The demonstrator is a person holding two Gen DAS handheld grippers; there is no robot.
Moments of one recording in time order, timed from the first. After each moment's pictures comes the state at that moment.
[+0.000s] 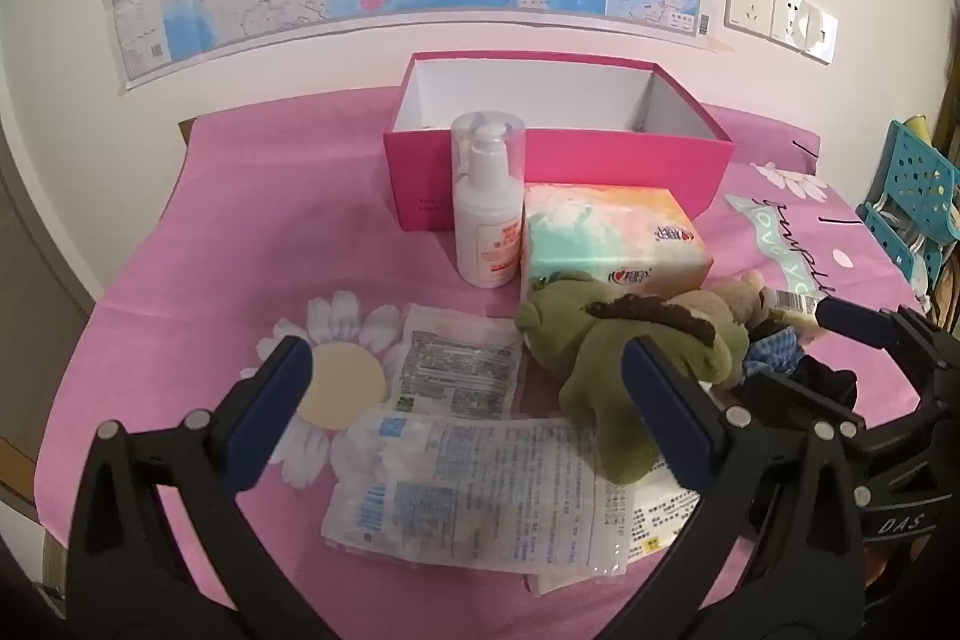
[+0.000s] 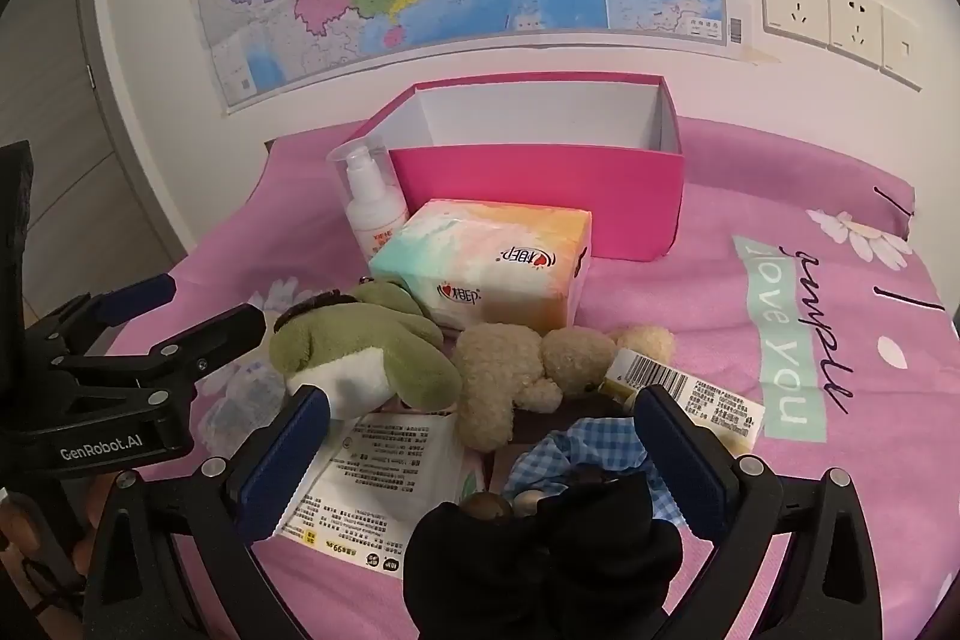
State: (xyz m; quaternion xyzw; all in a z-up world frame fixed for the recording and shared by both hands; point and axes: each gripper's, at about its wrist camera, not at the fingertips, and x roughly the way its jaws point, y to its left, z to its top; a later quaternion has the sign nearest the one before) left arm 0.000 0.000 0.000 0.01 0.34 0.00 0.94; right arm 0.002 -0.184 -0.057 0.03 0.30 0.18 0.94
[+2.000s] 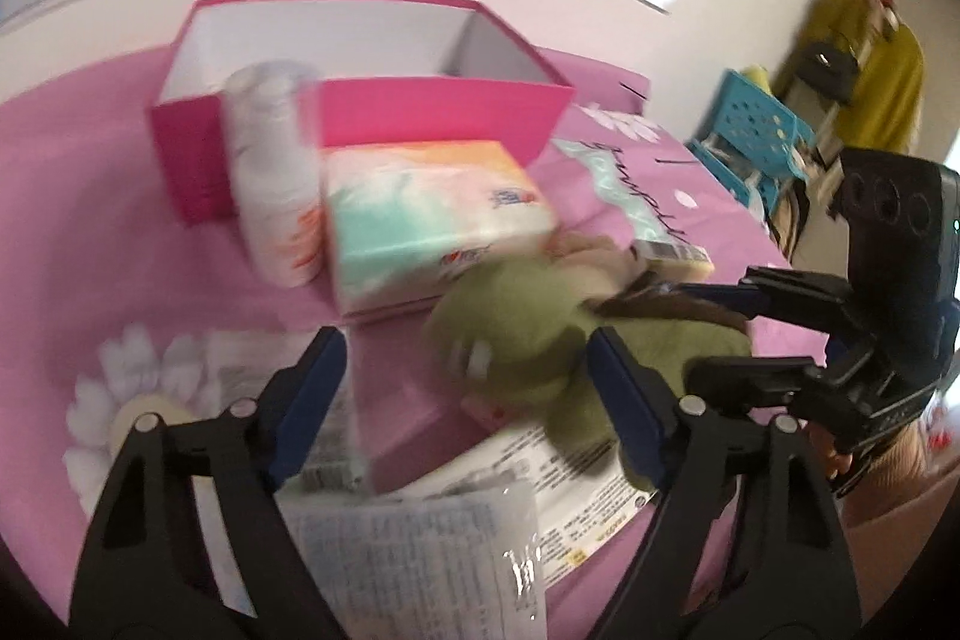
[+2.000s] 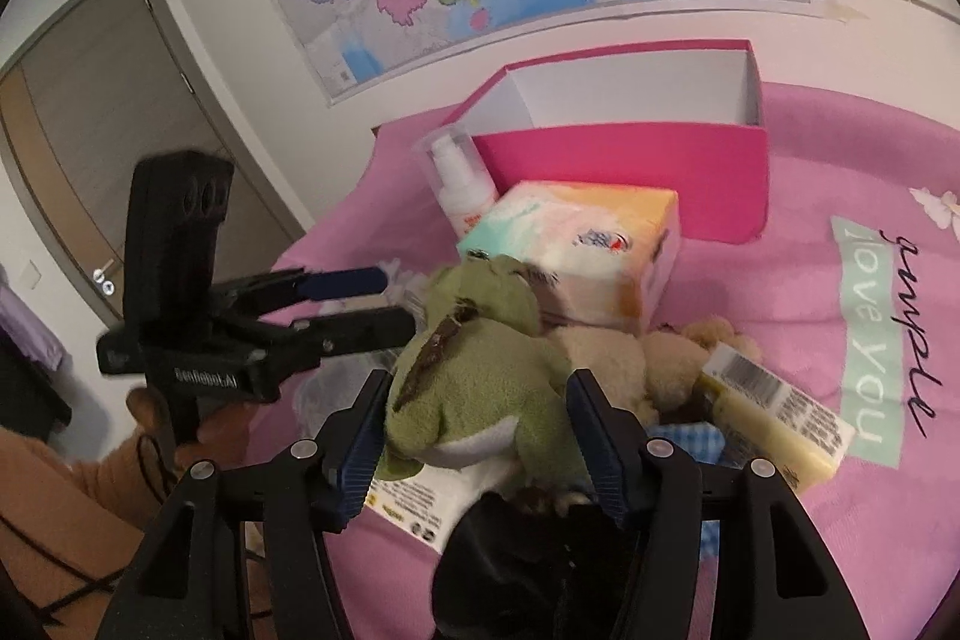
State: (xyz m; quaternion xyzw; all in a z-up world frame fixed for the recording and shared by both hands) left arm 0.050 -0.016 -0.017 -0.01 0.40 -0.27 0.87; right arm 0.010 -0.215 -0.059 0.07 0.33 0.33 0.88
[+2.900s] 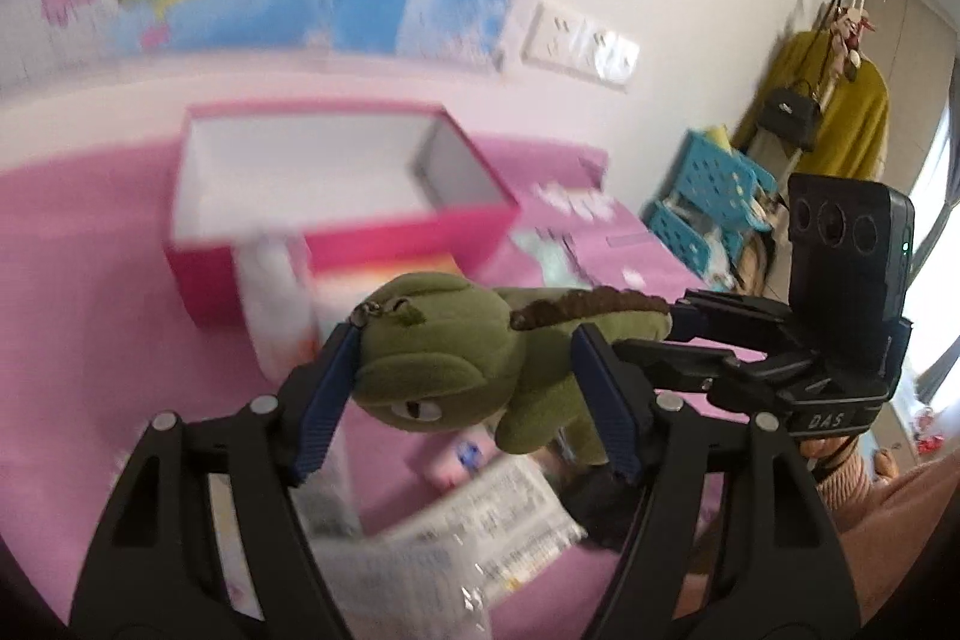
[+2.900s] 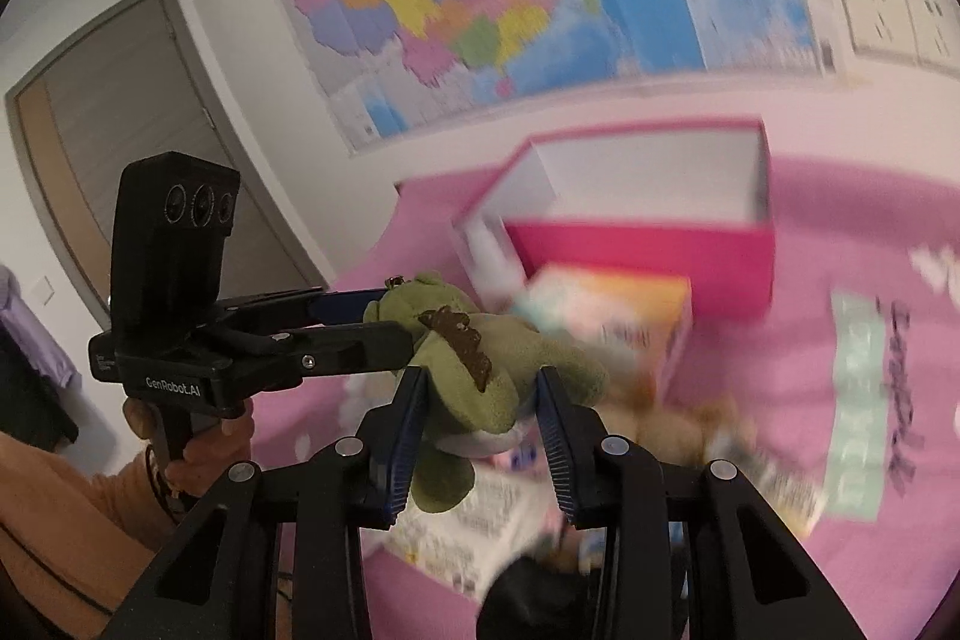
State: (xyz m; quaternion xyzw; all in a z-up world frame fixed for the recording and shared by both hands) left arm 0.053 -0.001 0.062 -0.04 0.34 -0.28 0.90; right arm 0.007 -0.213 -0.012 0.08 0.26 0.35 0.90
